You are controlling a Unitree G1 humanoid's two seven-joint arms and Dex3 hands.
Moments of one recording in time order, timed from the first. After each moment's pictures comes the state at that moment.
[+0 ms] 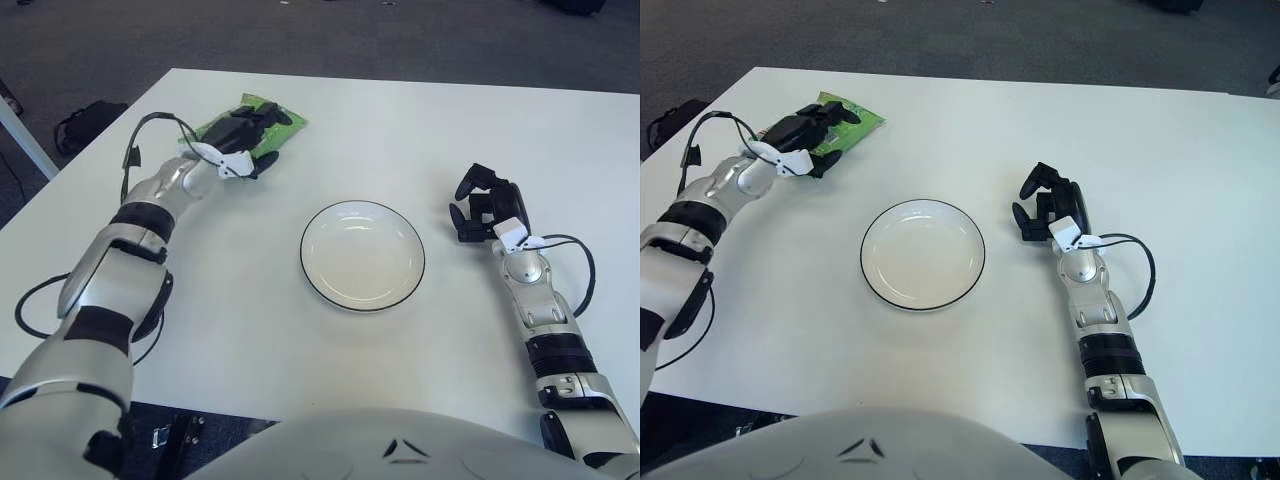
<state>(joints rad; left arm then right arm) -0.88 0.55 -0.36 1.13 0.45 -0.88 0.02 -0.17 -0.33 -0.01 0.27 -0.22 -0.21 -0.12</state>
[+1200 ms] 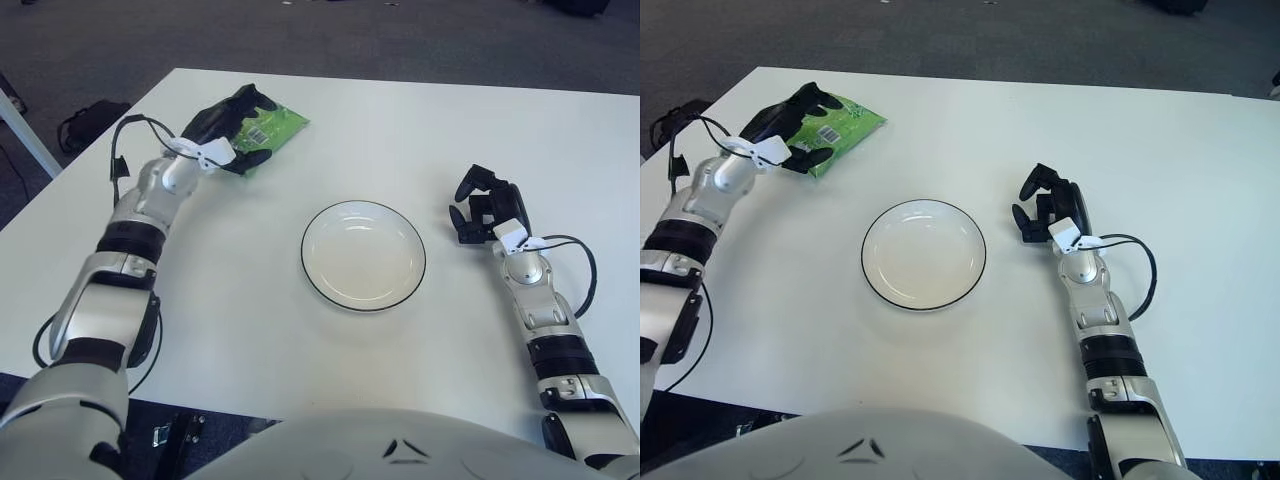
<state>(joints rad) -0.76 0.51 -0.19 0.85 0.50 -0.55 0.09 -0.16 -0.34 0.00 0.27 -0.23 -0.21 -0.12</state>
